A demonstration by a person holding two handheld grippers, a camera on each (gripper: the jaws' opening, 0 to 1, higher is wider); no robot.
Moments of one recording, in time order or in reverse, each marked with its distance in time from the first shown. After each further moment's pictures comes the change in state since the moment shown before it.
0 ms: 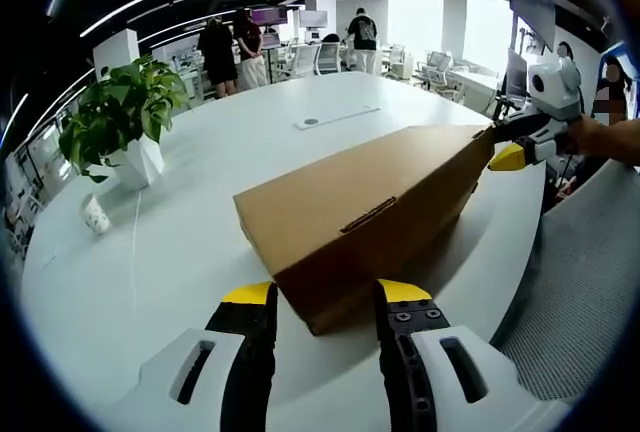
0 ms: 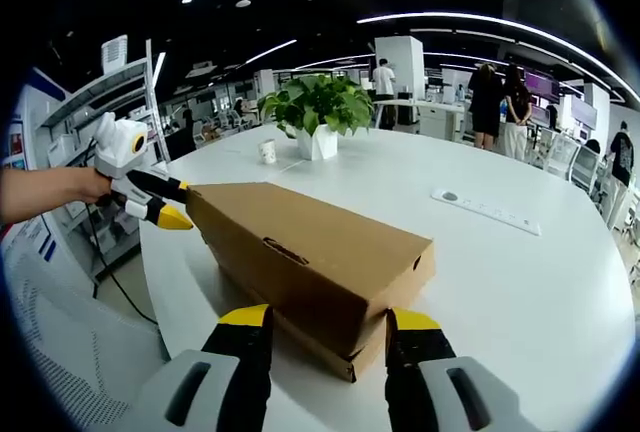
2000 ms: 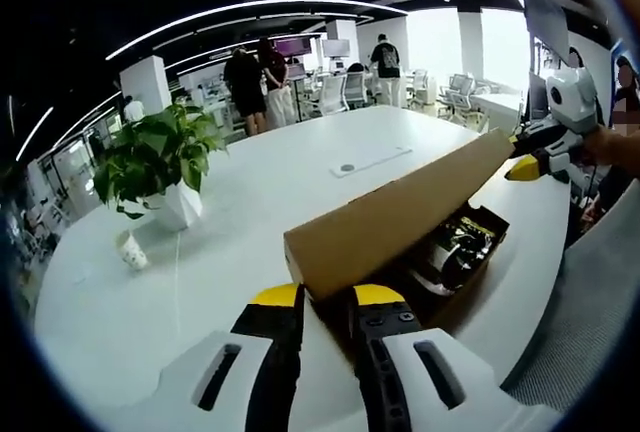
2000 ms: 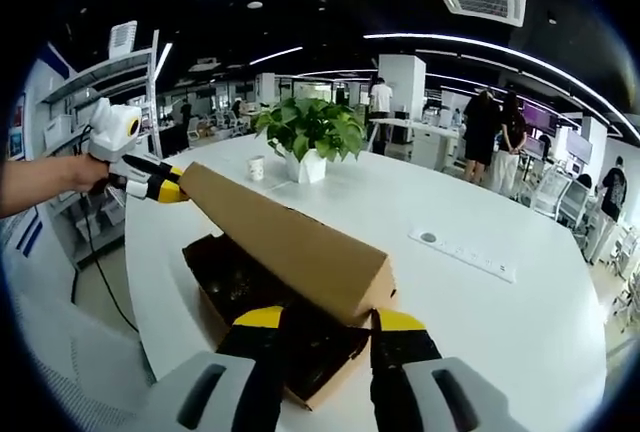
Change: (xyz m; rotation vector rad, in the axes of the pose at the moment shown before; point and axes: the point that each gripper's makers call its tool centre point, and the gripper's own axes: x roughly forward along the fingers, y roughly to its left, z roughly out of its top) left arm -0.017 0.043 0.063 0.006 -0.135 0.136; right arm -0.009 -0.024 0.056 -0.097 -0.048 -0.068
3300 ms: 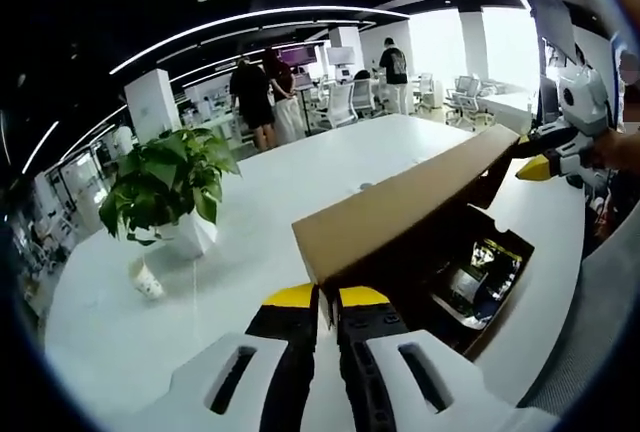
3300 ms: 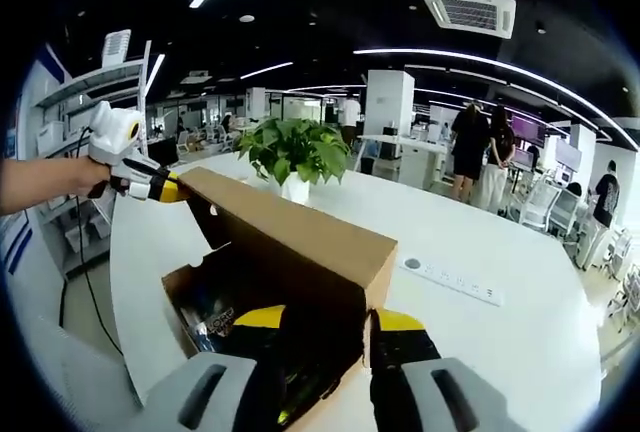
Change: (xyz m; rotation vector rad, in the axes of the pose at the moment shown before) left arm 0.022 0.032 0.045 0.034 -0.034 0.043; right arm 0.012 -0.027 0.038 0.002 -0.076 -0.049
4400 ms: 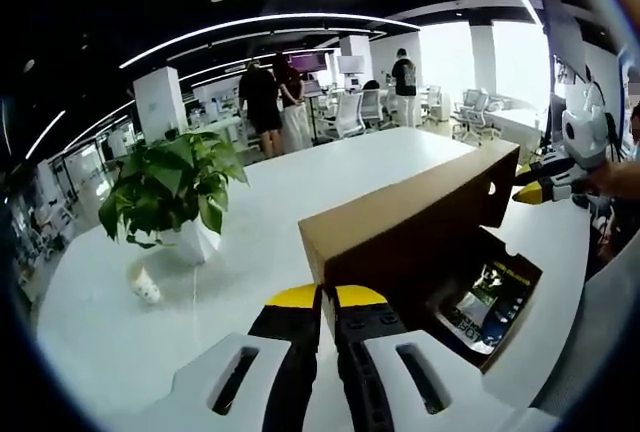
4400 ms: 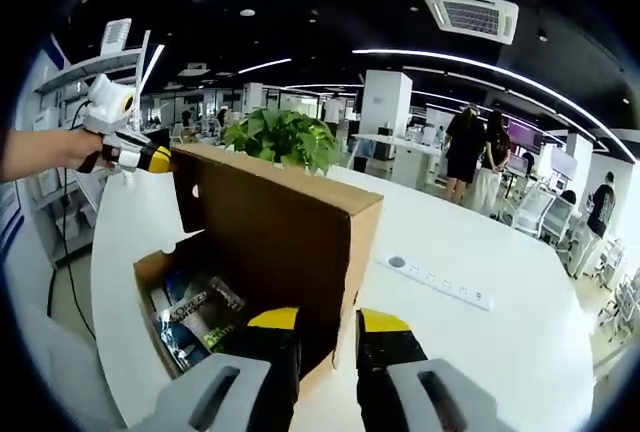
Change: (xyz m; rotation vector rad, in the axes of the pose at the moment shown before) left arm 0.014 0.013 0.018 -0.051 -0.037 0.012; right arm 0.023 -0.034 -0.018 -0.040 0.015 -0.037
